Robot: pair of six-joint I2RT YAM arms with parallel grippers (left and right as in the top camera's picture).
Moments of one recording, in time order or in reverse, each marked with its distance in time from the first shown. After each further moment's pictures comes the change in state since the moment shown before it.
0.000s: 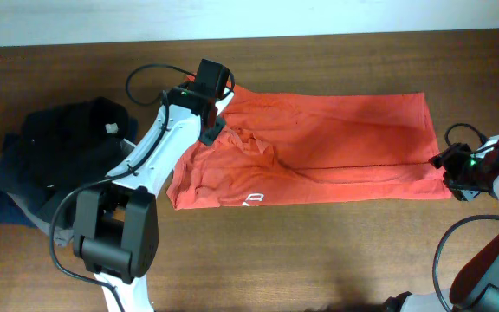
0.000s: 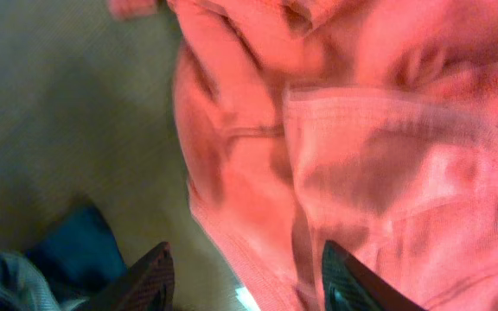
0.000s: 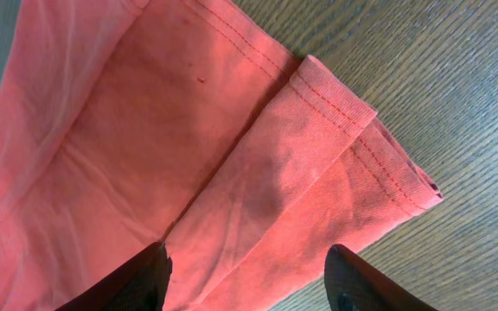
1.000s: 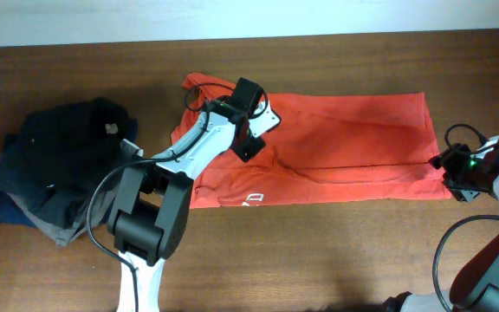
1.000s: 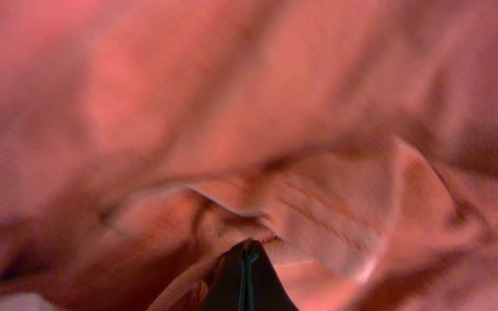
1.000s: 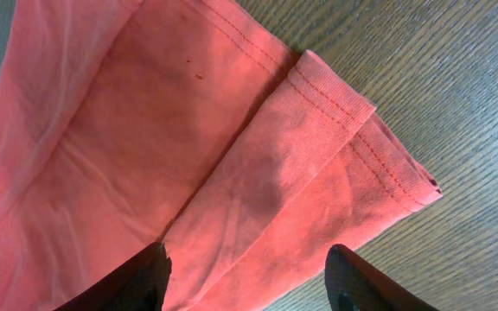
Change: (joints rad) left arm -0.121 0.175 0.020 0.138 0.344 0.135; right arm 0.000 0.000 0.000 -0.006 0.000 0.000
